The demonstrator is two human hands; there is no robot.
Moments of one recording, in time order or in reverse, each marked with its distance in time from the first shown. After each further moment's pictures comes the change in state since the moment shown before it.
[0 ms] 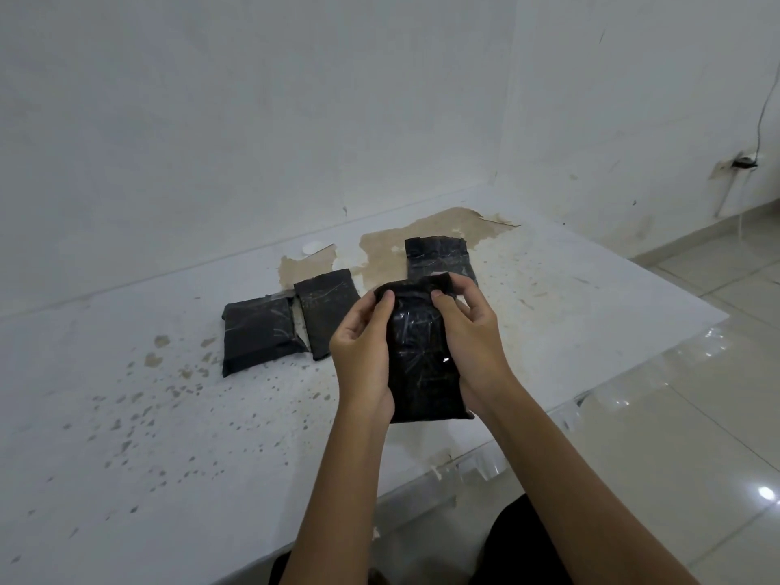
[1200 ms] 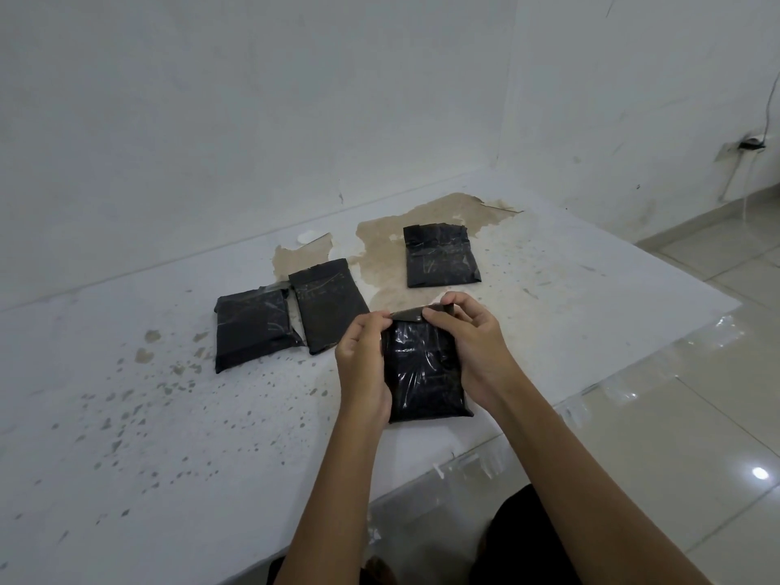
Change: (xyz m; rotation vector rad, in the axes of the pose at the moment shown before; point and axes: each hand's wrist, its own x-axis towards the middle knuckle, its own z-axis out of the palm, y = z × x) left_hand 0.030 -0.038 -0.020 0.043 0.009 -0.052; right_hand 0.025 0.034 -0.026 0.112 -0.052 0.152
